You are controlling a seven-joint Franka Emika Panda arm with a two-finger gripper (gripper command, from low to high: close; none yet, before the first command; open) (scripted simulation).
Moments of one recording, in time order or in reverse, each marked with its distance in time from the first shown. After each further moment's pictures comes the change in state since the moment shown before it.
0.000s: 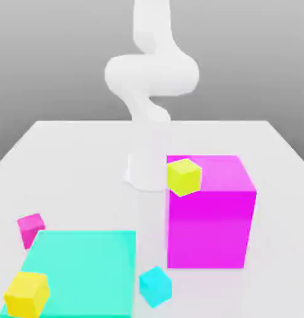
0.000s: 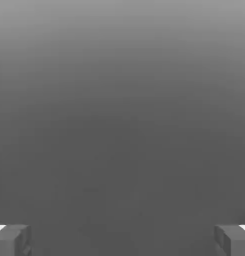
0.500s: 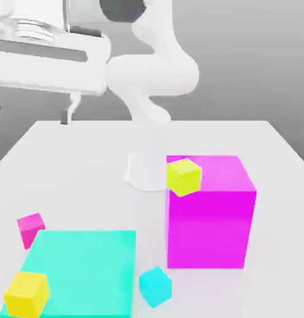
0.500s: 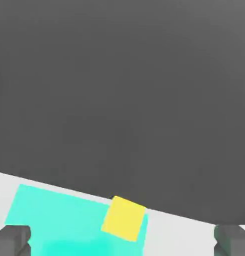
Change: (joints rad) arm 0.001 0.388 -0.376 -0.193 -0.074 0.230 -0.576
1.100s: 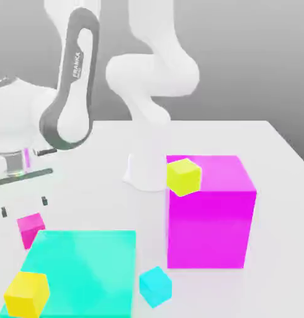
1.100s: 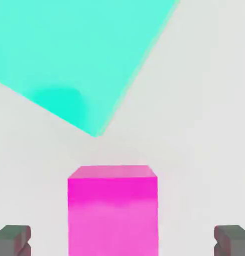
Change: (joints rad) arm -0.251 0.562 -0.051 -0.162 0.461 0.299 -0.961
